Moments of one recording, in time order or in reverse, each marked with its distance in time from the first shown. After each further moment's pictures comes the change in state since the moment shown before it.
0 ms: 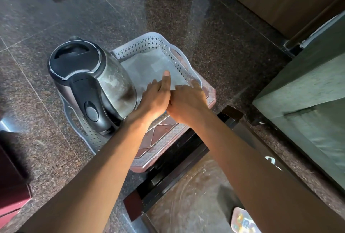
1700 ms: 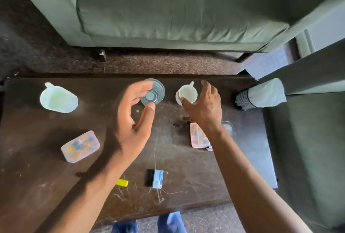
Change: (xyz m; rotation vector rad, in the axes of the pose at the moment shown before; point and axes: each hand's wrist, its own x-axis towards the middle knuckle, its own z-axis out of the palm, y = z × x) left_hand -0.352 0.037 0.407 -0.110 -0.510 0.885; right_hand -0.565 0.256 0.291 0.830 0.378 1.454
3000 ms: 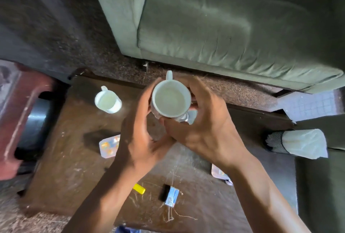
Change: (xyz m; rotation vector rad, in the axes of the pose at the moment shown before) left_hand 0.005 0.021 -0.048 -0.088 0.139 0.115; right_hand -0.075 -0.147 -0.103 0.434 -0.288 -0.677
